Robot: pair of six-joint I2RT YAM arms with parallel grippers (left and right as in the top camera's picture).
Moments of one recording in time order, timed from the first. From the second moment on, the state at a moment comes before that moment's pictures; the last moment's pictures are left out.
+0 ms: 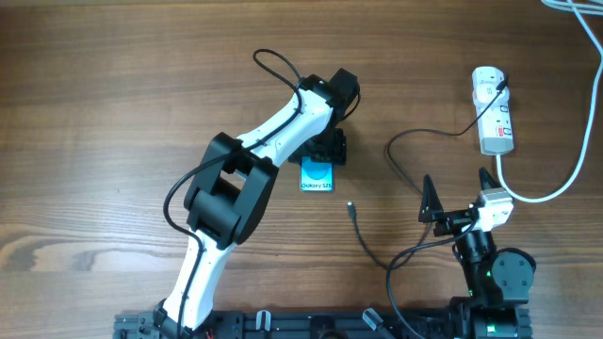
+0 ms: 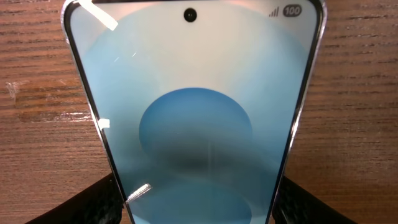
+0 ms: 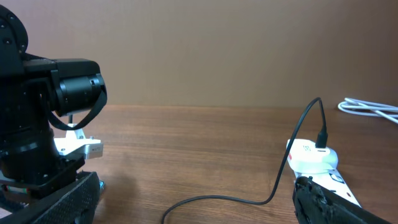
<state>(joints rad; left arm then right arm) -0.63 2.31 1.80 -1.11 0.04 -0.54 -0.03 0.02 0.01 0.01 -0.17 0.04</state>
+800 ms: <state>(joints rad) -0.51 2.26 1.79 -1.12 0.22 -0.55 -0.03 0.02 0.01 0.01 -0.17 0.04</state>
